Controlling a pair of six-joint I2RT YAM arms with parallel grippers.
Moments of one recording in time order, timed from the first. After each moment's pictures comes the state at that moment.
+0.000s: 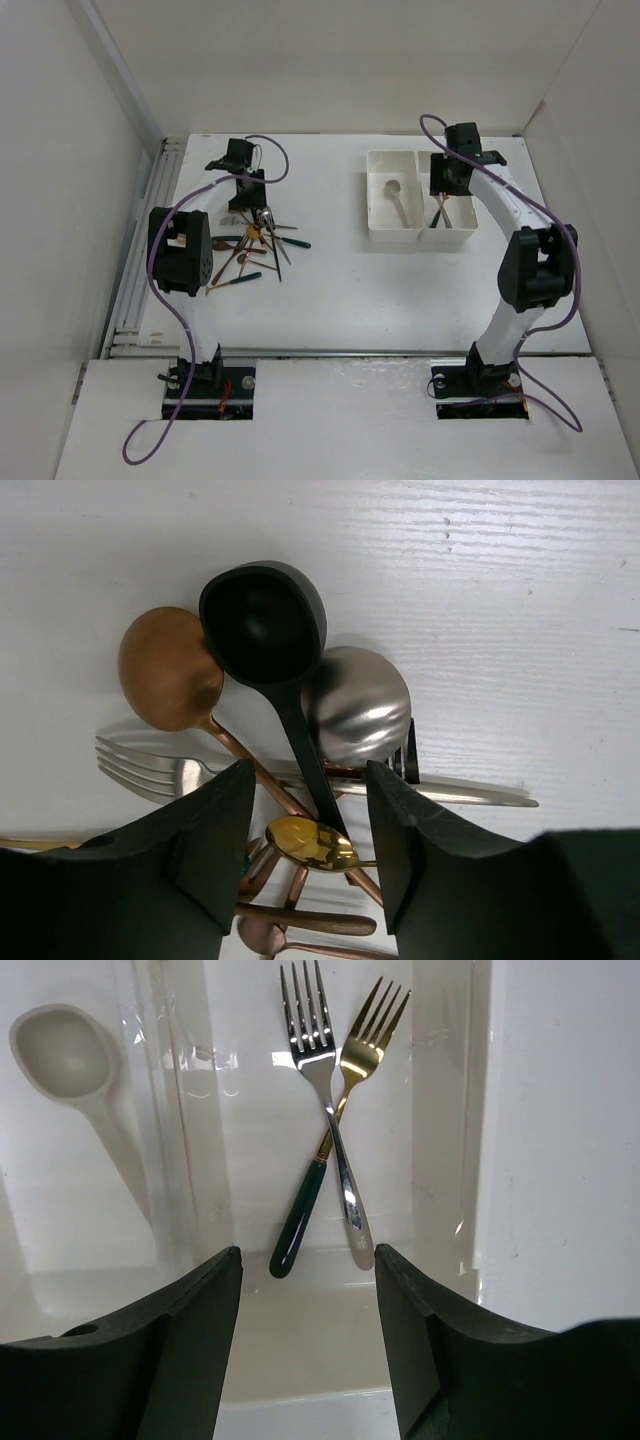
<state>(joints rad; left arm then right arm) -0.17 1.97 1.52 -0.59 -0.05 -0.21 0.12 1.80 1.55 -0.69 0.20 0.12</state>
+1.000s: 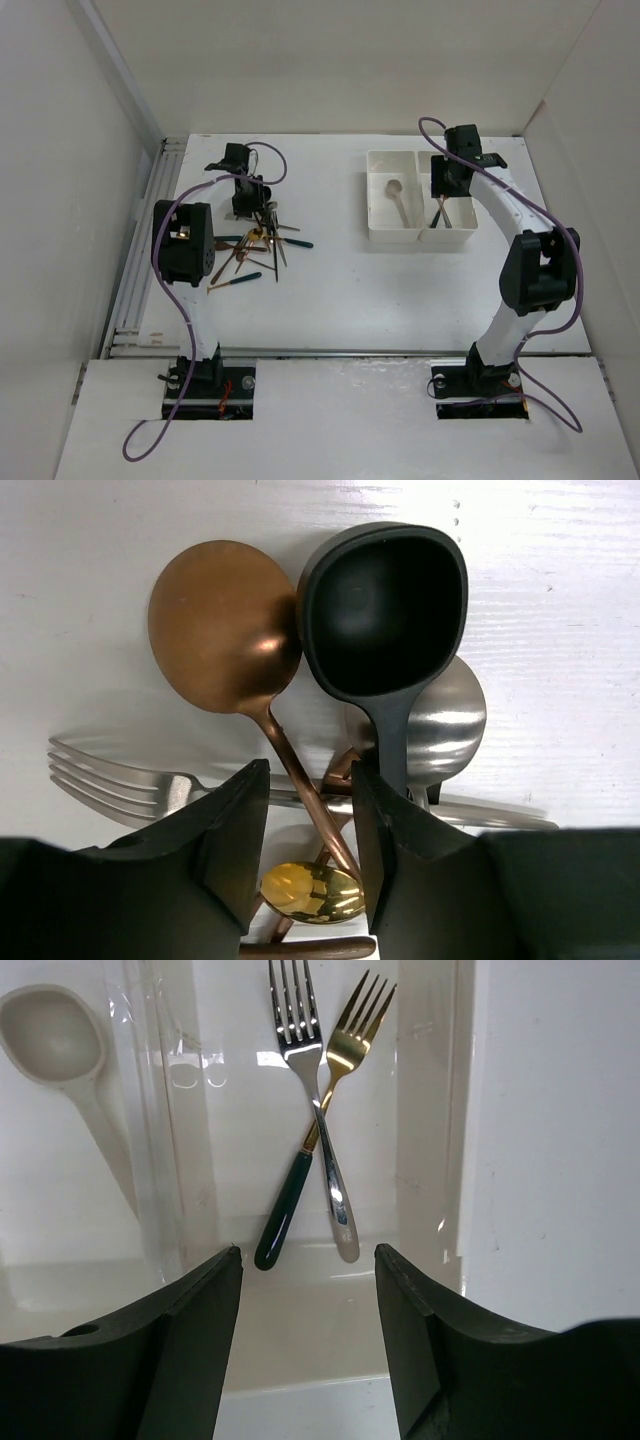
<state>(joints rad) -0.13 2.07 1.54 -0.59 0.08 -0.21 0.13 1.77 1.52 -0.68 0.23 0.08</state>
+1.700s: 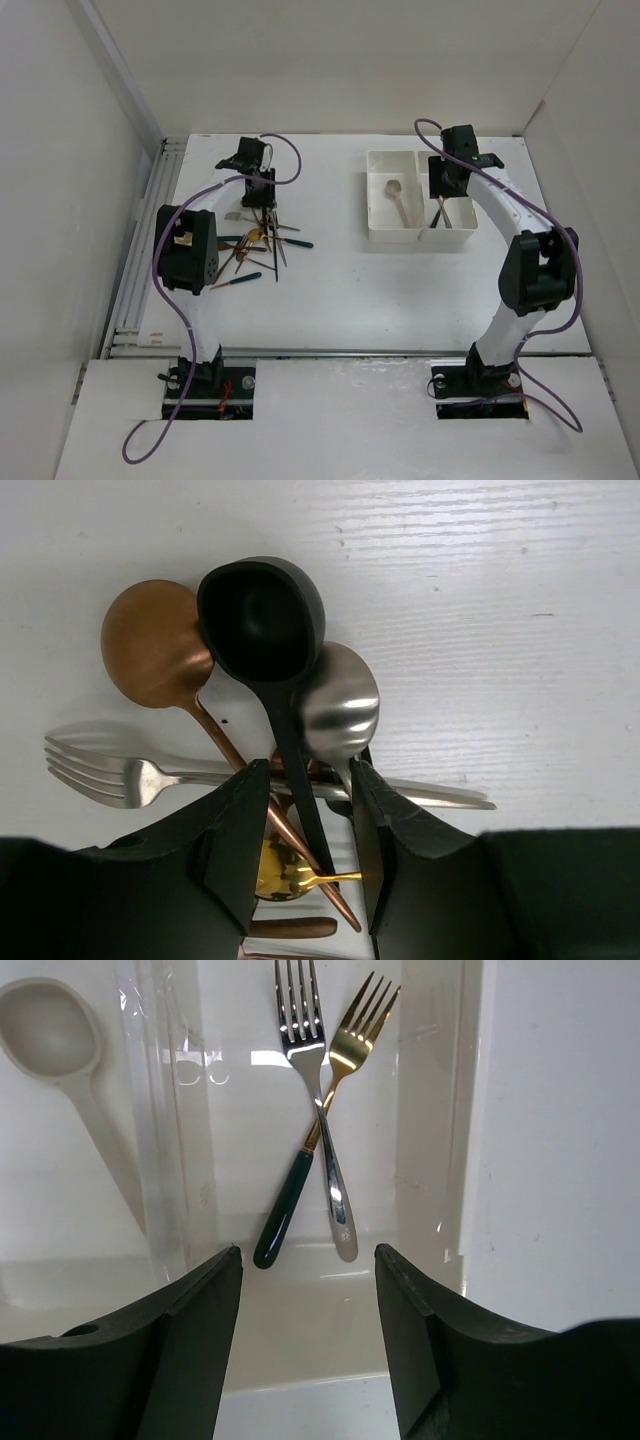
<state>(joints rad) -0.22 1.99 1.55 -0.57 0.01 -0.18 0.15 1.77 1.52 -0.68 0.25 0.07</state>
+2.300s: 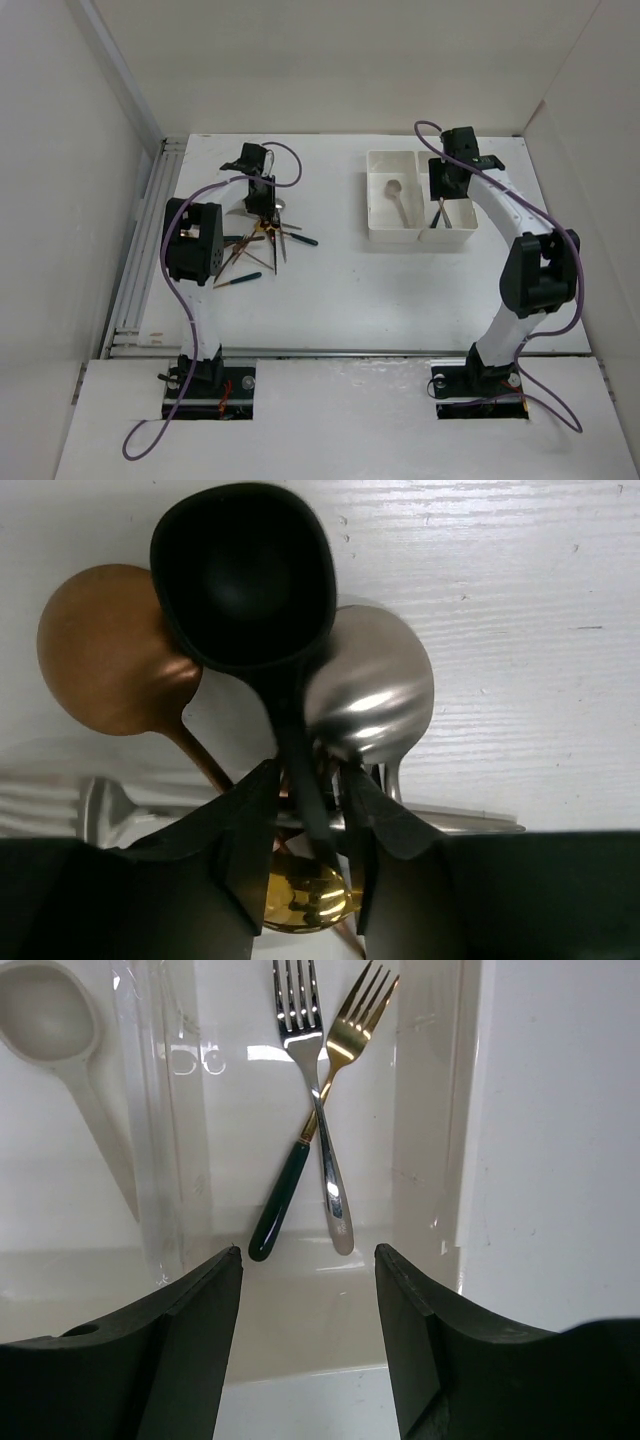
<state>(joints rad) -0.21 2.09 1.57 -0.57 0.03 -0.19 0.15 1.76 1.50 -0.68 0.26 0.06</state>
